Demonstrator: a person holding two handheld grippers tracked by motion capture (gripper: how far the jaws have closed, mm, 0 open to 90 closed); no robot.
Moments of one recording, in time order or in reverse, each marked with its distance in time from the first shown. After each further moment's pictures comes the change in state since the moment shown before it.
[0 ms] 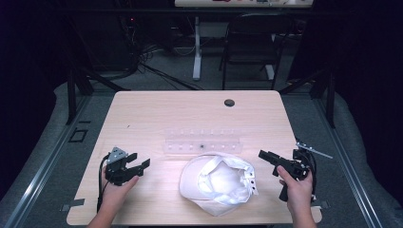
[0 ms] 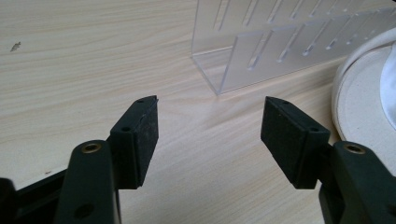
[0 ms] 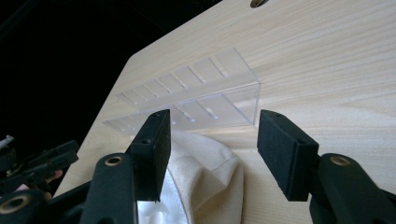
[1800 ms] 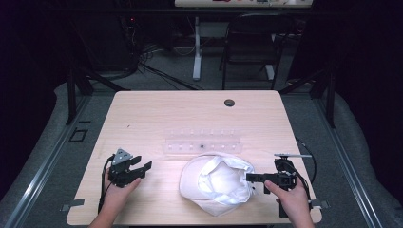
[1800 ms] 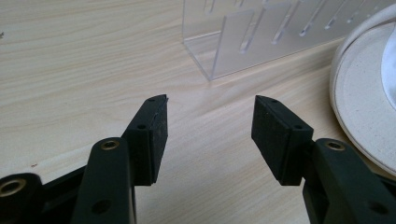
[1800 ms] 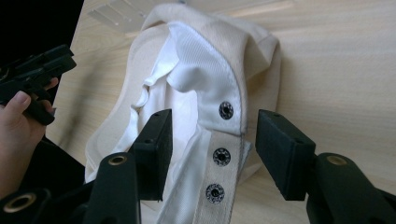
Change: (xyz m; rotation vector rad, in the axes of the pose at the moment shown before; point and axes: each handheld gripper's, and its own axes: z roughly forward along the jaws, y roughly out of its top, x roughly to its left) left arm -0.009 -0.002 0.004 0.057 0.002 0.036; right arm 0.032 -0.027 0.007 0.411 -0.043 0.004
